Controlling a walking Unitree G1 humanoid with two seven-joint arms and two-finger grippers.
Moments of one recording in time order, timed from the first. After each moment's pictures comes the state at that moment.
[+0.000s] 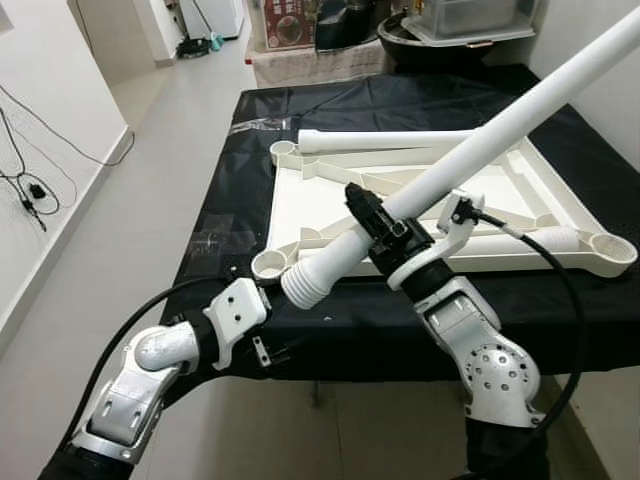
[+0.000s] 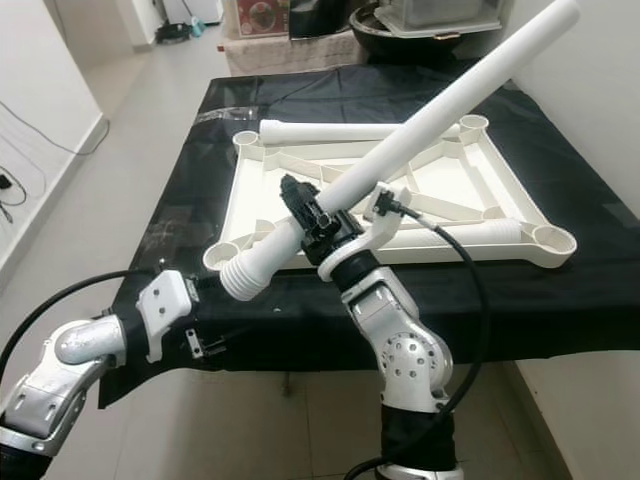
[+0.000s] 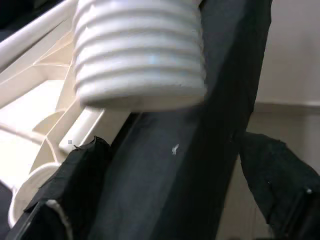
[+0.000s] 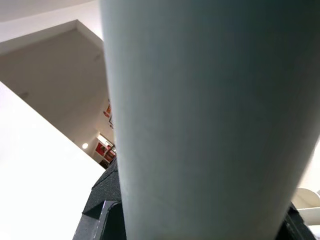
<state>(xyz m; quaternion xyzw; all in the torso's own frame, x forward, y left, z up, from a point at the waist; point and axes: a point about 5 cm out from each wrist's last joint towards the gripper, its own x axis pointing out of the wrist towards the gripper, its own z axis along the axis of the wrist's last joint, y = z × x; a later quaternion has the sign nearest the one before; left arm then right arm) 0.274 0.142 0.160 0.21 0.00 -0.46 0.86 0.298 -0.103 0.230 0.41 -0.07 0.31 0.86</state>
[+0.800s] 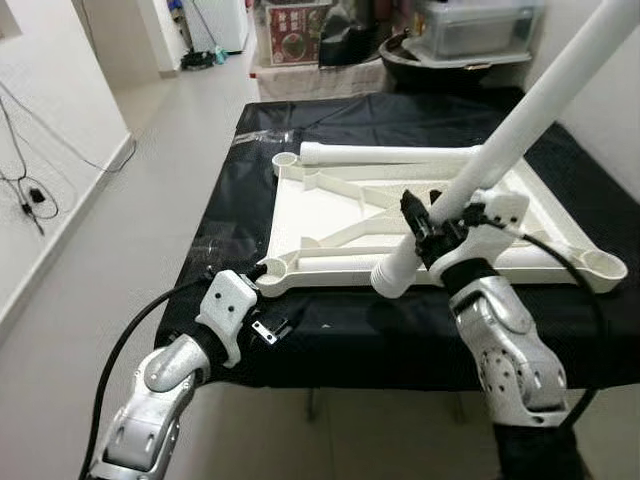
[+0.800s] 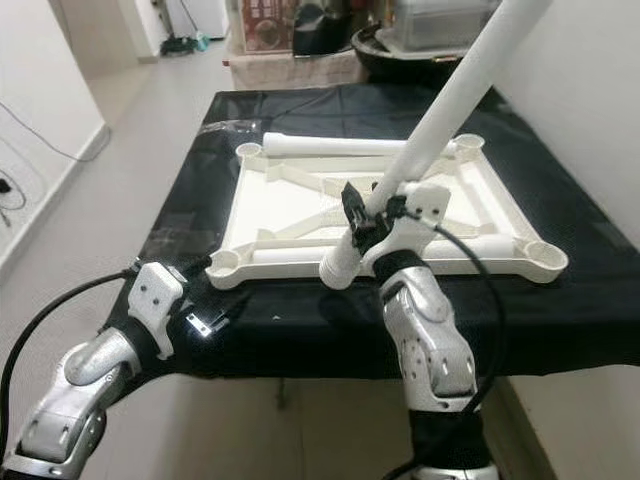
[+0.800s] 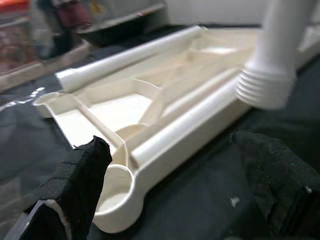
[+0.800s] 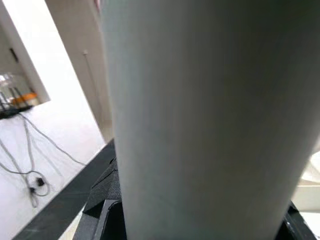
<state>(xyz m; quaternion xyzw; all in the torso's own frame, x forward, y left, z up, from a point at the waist) 0.276 0.132 0.157 0.07 -0.05 -0.26 0.96 0.310 -0.157 0.219 0.09 -0.12 0.09 0.98</state>
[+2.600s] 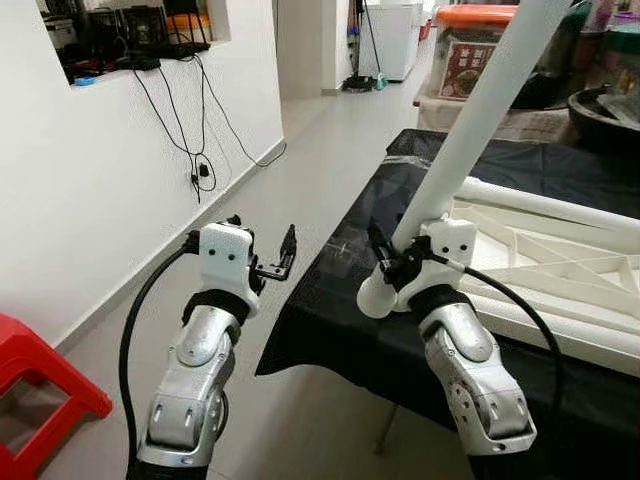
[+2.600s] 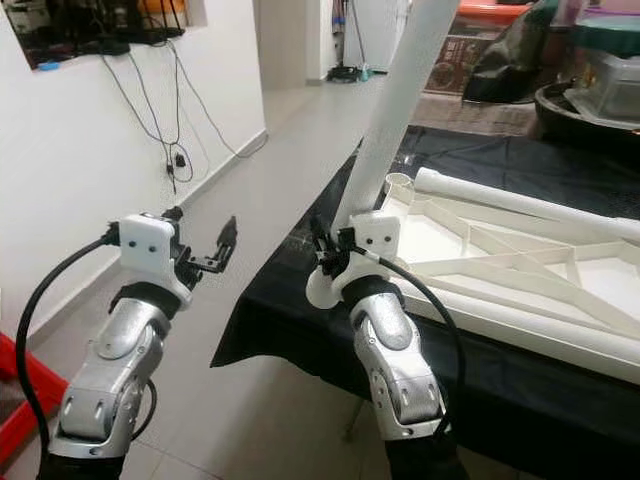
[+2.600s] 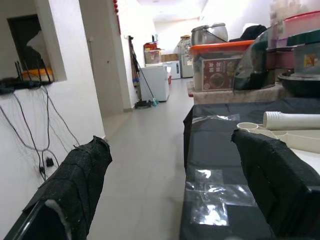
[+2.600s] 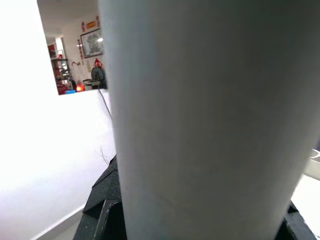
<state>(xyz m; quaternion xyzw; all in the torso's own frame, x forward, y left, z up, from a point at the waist) 0.291 0.115 0.202 -0.02 -0.11 -0.08 0.99 0.306 -0.126 0.206 0.04 -0.14 0.12 0.98</state>
